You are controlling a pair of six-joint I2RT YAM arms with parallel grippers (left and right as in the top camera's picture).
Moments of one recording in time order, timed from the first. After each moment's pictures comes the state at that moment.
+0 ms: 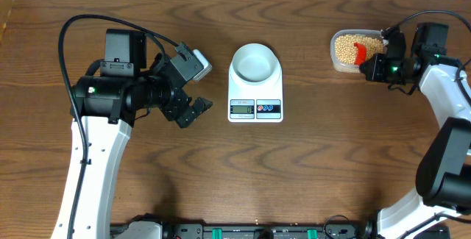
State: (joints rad) left arm -0.09 1.33 1.38 -1.12 0.50 0.72; right arm -0.23 1.84 1.25 -0.55 -0.51 -0.05
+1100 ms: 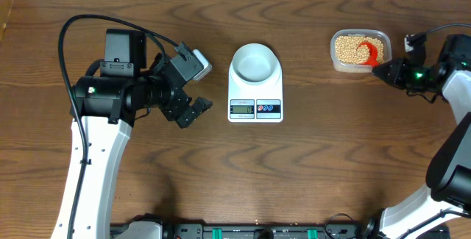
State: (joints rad) left arm -0.09 1.33 1.38 -1.12 0.50 0.72; right arm -0.40 1.87 1.25 -0.58 -0.77 -0.04
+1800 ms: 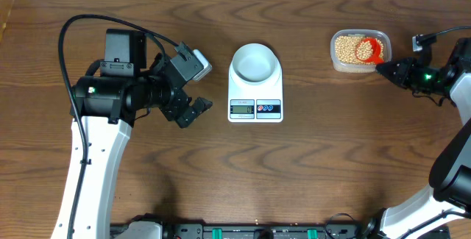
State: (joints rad) left arm -0.09 1.33 1.38 -1.12 0.50 0.72; right arm -0.45 1.87 1.25 -0.58 -0.91 -0.03
